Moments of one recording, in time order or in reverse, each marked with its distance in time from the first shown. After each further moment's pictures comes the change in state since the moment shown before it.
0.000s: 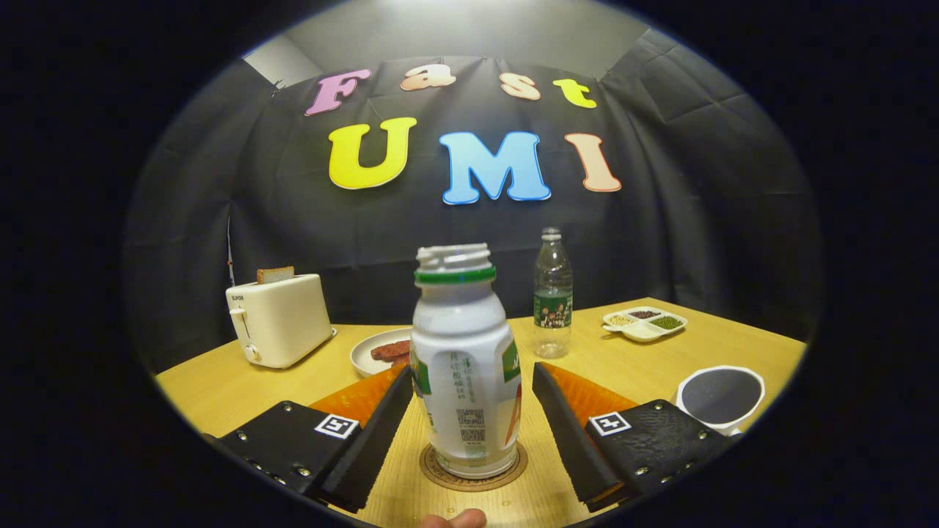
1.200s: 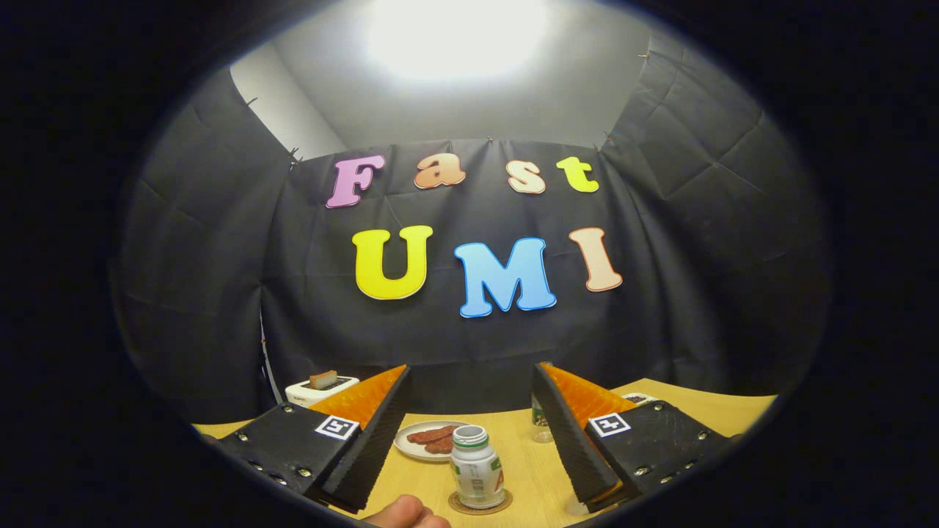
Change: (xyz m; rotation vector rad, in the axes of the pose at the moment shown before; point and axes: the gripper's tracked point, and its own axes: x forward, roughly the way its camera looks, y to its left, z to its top) arm -0.090 -0.011 0.157 -0.002 -0.296 0.066
